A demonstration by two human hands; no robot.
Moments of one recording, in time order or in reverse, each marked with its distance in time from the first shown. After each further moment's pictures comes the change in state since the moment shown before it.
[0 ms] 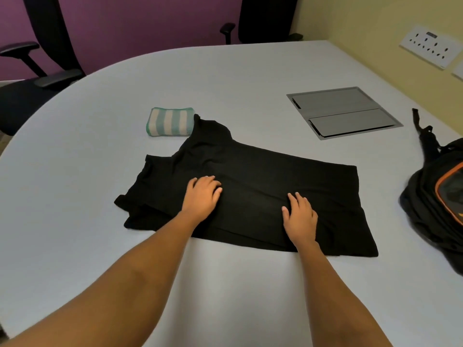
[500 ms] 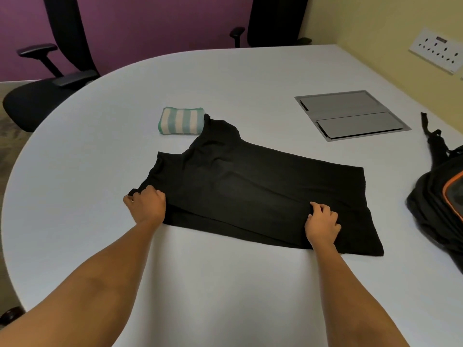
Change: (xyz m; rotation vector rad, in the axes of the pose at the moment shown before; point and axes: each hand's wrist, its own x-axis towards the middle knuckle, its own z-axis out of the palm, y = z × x) left_hand -0.054 -0.093 -0.035 0.131 0.195 -0.672; right_hand -0.005 0.023 -0.012 -0.057 -0.015 0.235
